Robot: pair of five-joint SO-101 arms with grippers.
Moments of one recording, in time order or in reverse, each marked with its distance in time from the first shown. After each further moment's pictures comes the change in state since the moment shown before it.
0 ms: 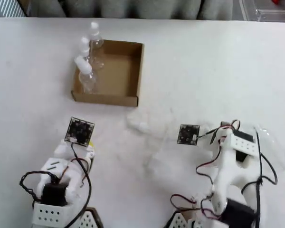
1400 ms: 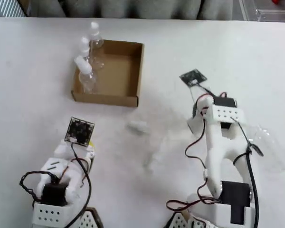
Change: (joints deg) left arm 0.0 0.0 0.0 0.0 0.0; right arm -16.4 9.3 -25.8 14.2 -66.1
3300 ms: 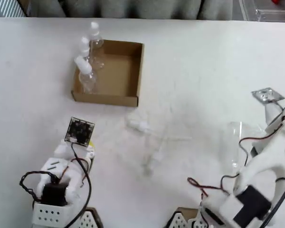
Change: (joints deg) left arm 0.0 0.0 0.0 0.0 0.0; right arm 38.7 -1.5 -13.5 26.2 30.0
